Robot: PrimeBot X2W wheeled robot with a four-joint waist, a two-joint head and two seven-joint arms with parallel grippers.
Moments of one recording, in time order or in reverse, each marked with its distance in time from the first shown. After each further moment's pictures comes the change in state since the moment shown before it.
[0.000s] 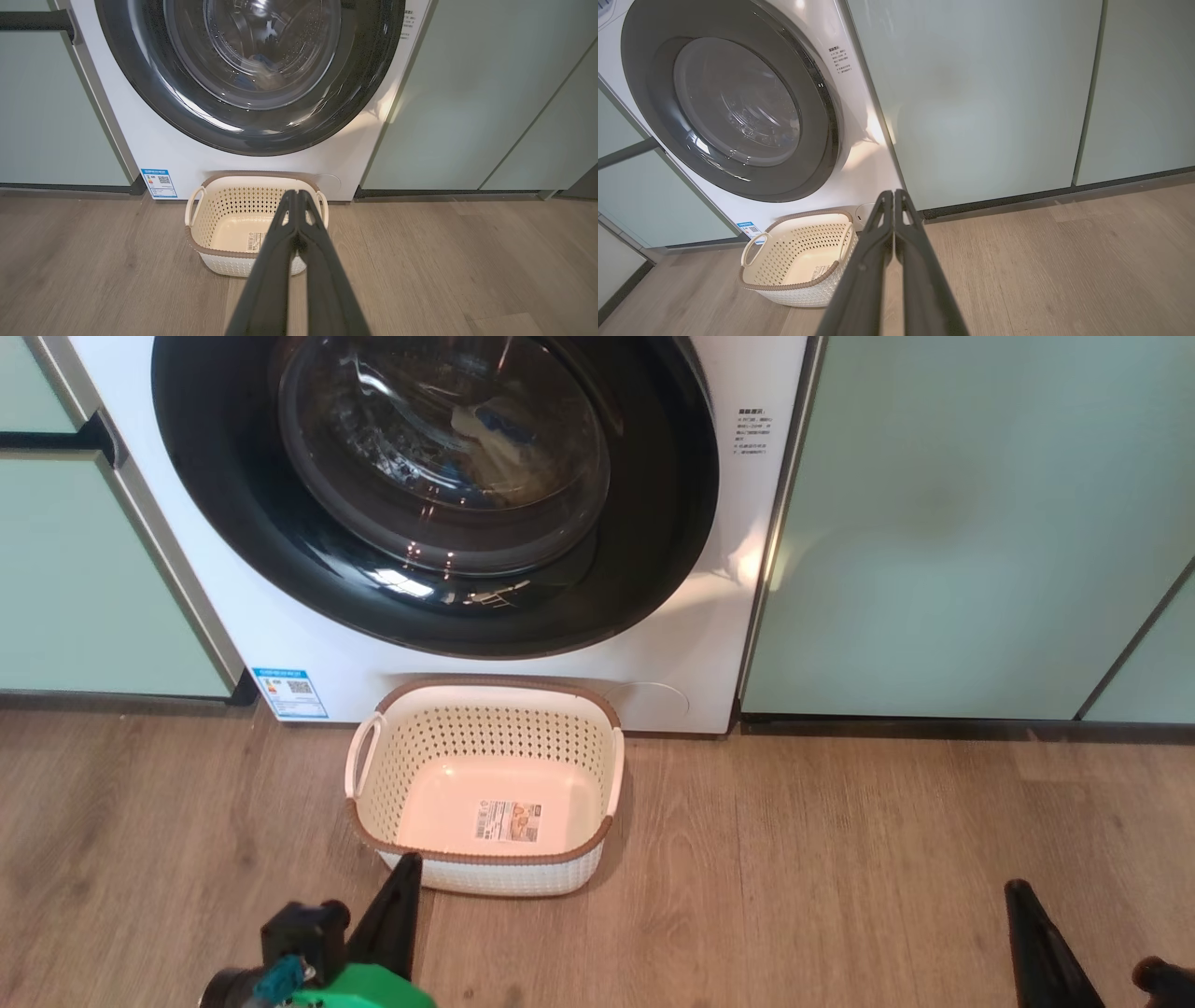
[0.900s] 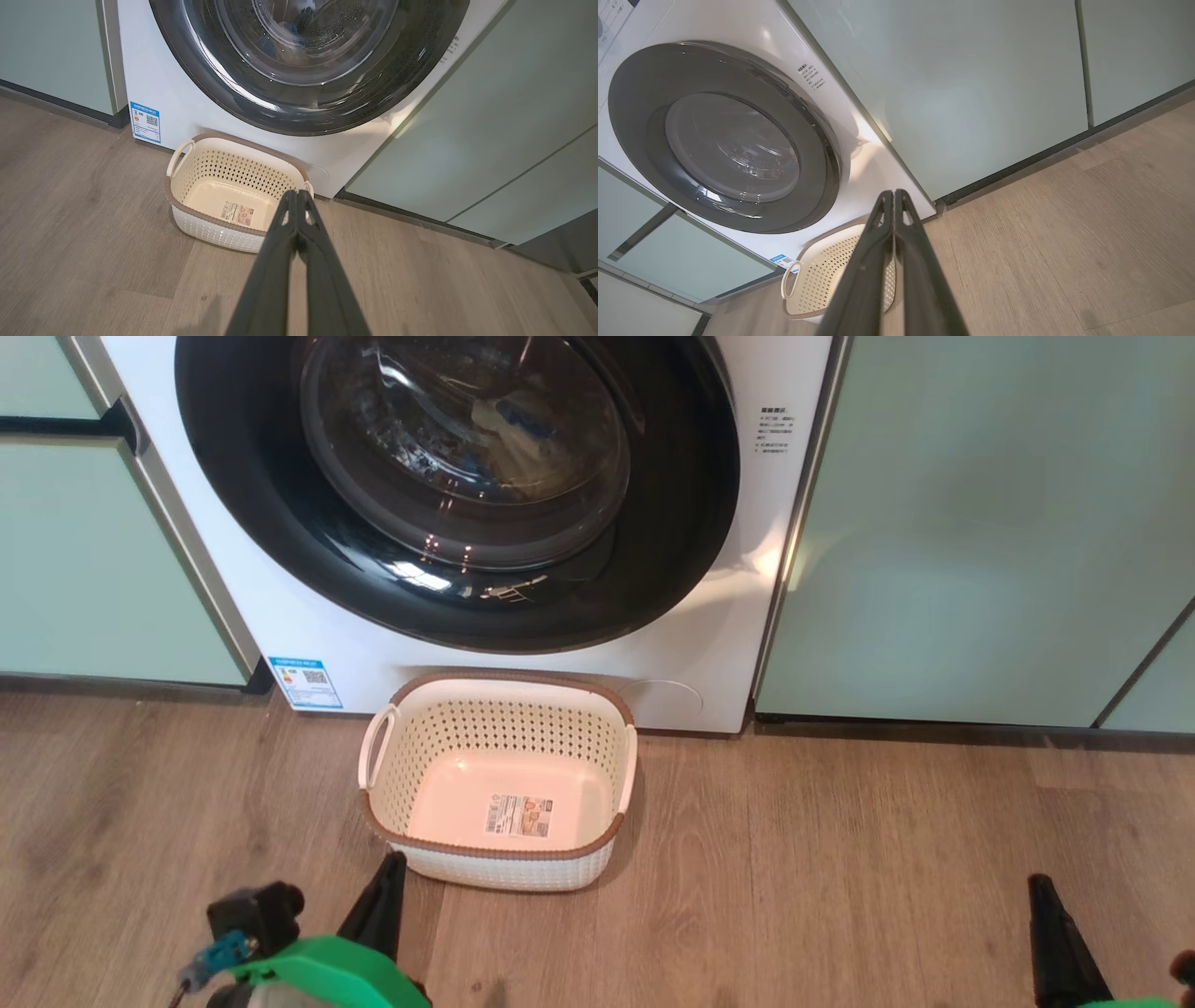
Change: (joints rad) left arm -0.039 -0.005 0.035 0.065 -0.312 -0.062 0.041; right arm -0.041 -0.003 -0.003 0.048 0.309 0.000 0.048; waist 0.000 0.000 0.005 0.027
